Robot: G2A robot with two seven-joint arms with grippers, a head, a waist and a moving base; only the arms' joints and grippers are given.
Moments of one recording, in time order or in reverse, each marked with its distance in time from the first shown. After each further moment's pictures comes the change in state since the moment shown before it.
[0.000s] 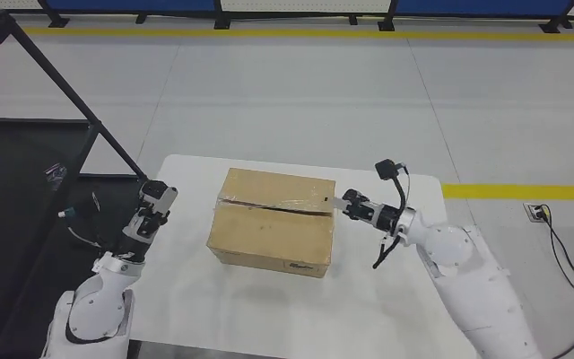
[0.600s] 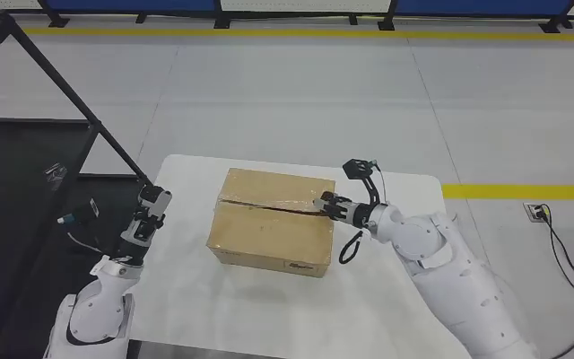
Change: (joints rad) left arm 0.011 0.014 -0.005 0.037 -0.081 -0.035 0.002; right arm 0.087 -0.029 -0.147 -0.016 -0.190 0.254 -0.007
